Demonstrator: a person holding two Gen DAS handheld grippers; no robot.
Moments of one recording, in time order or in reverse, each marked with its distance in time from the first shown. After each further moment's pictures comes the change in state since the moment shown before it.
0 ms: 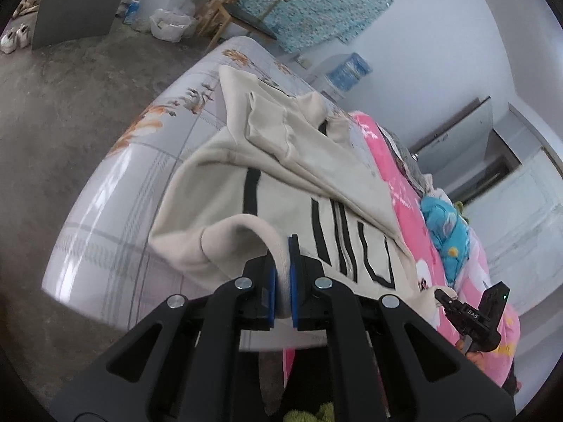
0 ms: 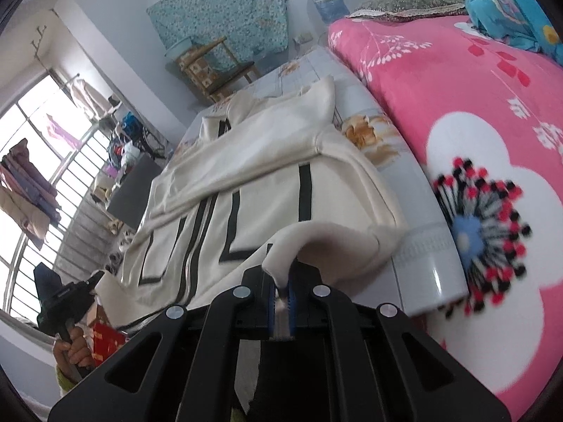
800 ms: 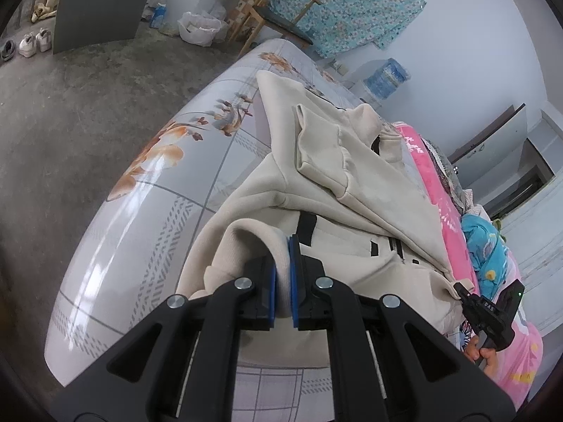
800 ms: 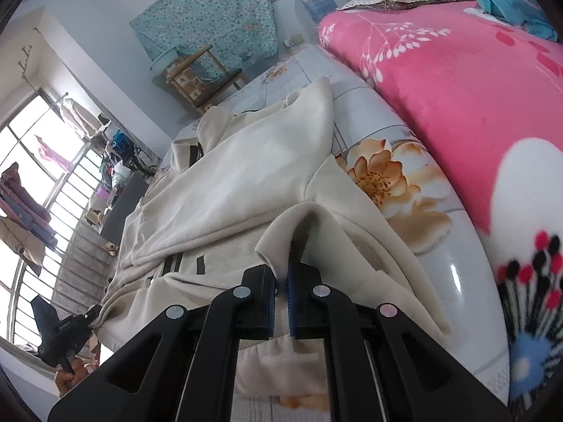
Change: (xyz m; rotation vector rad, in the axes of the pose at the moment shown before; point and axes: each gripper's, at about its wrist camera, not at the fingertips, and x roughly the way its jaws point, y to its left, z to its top) left arm 0.055 0.024 0.034 -0.023 -0.015 0.146; right arm 0.101 -0.021 0.055 0.057 -0.019 -0.002
